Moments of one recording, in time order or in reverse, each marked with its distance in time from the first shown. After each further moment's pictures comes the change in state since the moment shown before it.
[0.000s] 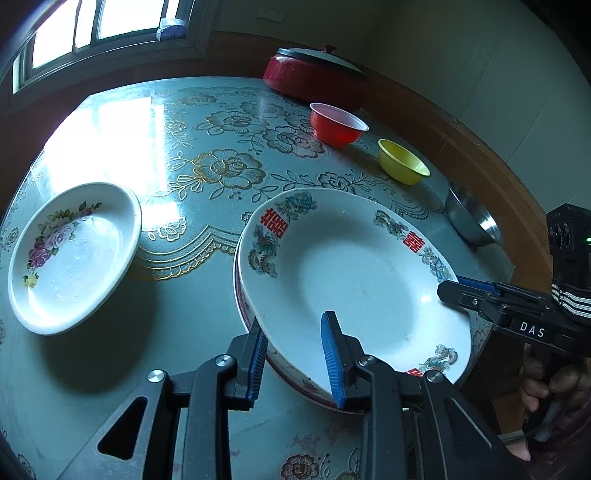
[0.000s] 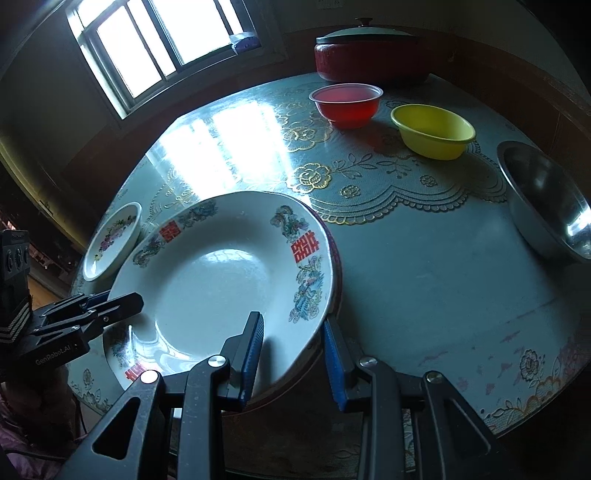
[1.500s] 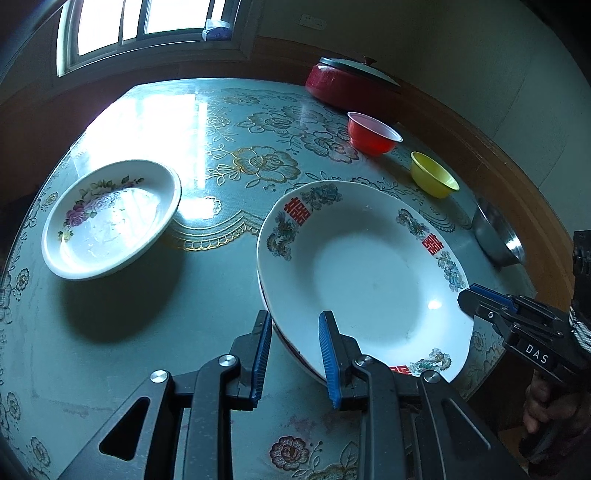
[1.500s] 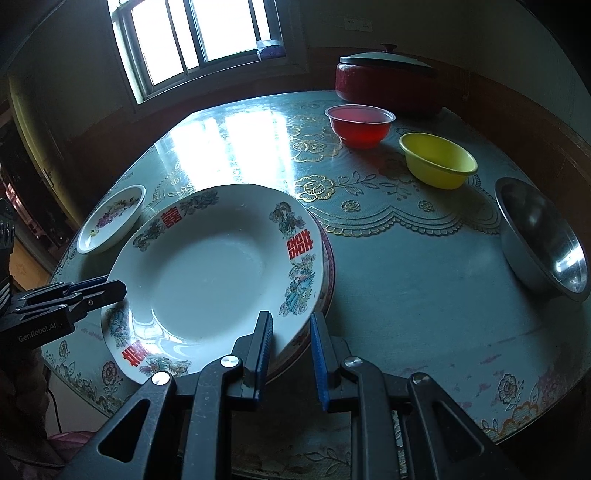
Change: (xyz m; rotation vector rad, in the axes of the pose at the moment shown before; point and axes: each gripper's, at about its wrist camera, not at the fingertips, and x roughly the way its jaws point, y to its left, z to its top) left arm -0.012 -0.007 -0.018 -0.113 -0.046 0.134; right arm -0.004 -0.002 -0.008 -0.136 -0.062 -0.018
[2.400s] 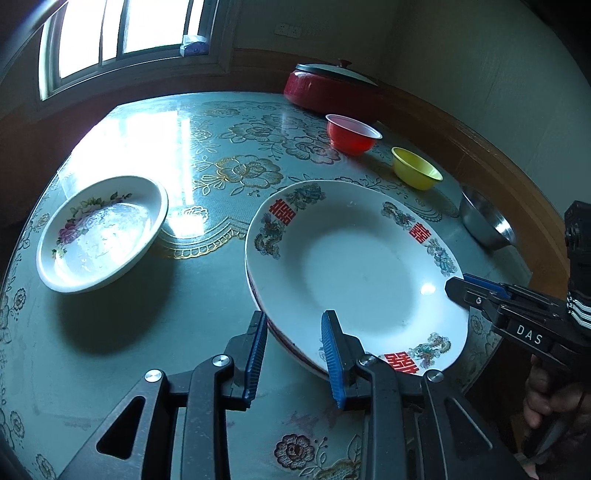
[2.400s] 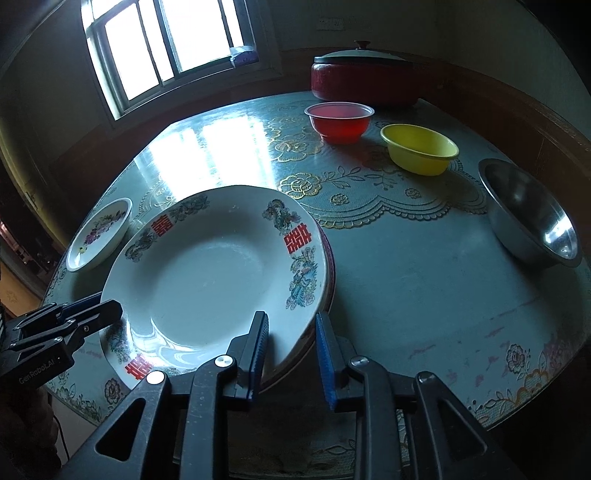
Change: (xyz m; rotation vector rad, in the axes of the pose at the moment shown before) left arm -0.002 -0.001 -0.006 0.101 -0.032 -0.045; right arm 0.001 0.013 -0.007 0.097 -0.022 -0.078
